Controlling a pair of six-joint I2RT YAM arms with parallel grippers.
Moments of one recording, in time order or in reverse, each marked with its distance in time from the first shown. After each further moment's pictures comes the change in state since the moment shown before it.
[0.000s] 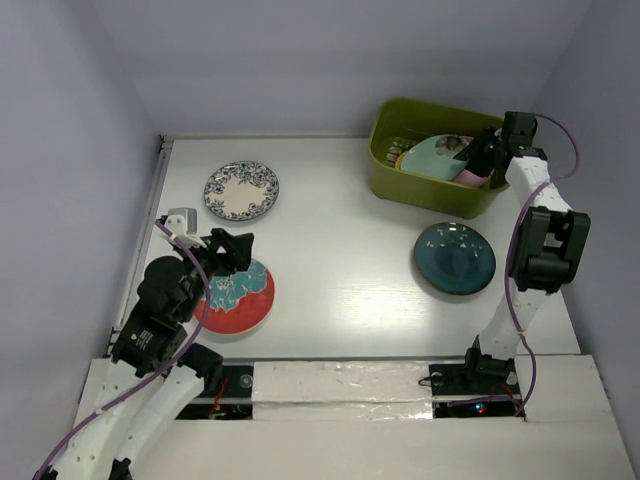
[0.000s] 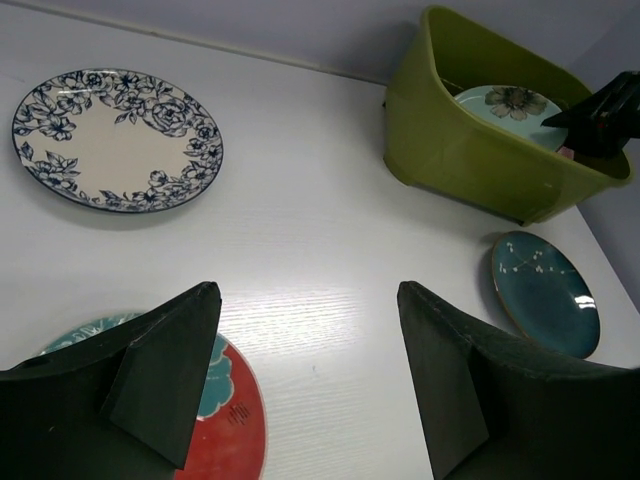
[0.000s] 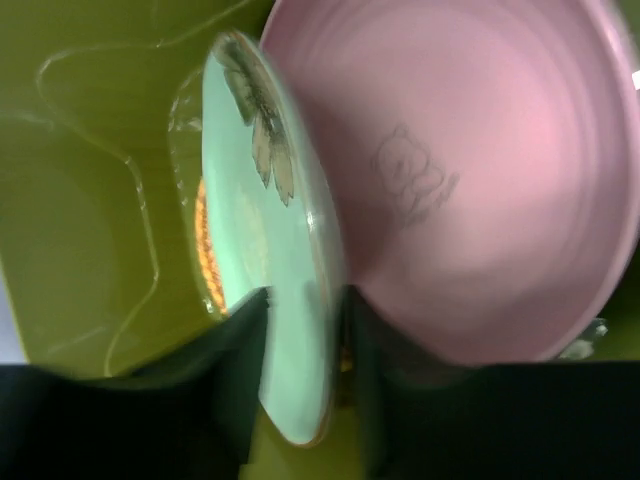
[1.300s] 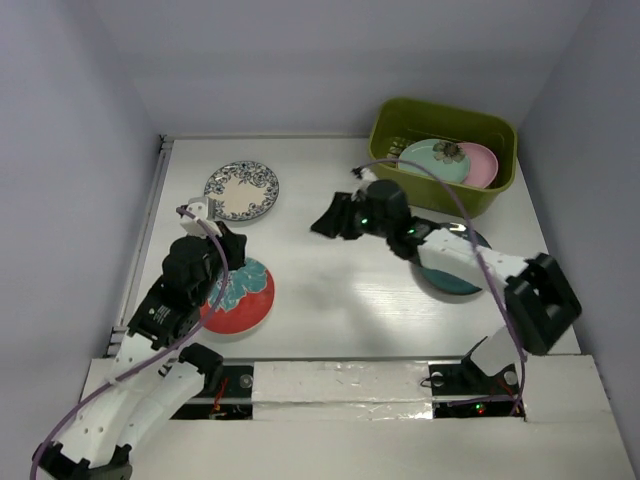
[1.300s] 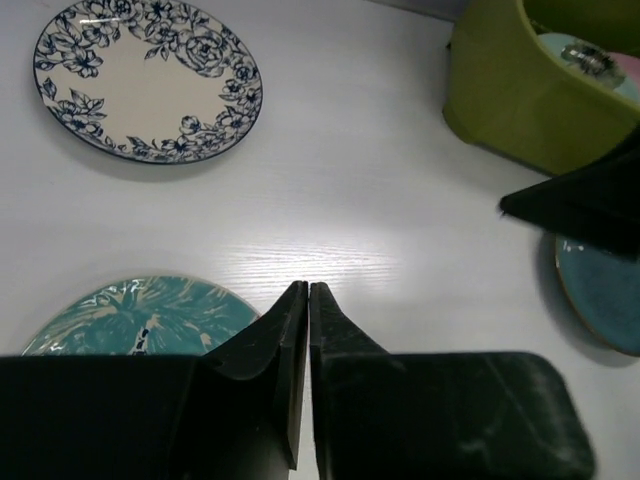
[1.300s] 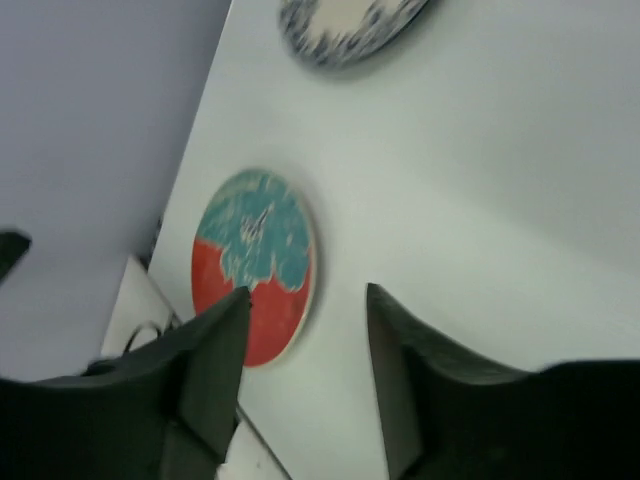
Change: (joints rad) left arm 0.000 0.141 0.000 -0.026 -0.049 -0.008; right arm 0.780 -0.461 -0.599 0.447 0.069 0.044
